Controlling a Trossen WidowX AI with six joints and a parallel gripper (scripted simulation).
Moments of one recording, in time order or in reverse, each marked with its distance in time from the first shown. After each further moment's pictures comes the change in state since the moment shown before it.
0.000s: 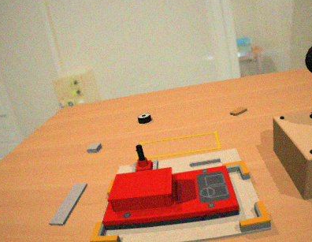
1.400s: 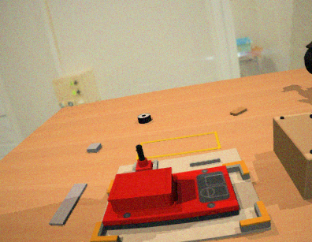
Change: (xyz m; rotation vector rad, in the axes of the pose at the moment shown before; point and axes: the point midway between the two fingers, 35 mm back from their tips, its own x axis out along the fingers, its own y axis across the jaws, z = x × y) arm -0.128 0.170 -0.490 0.891 1.129 -0.055
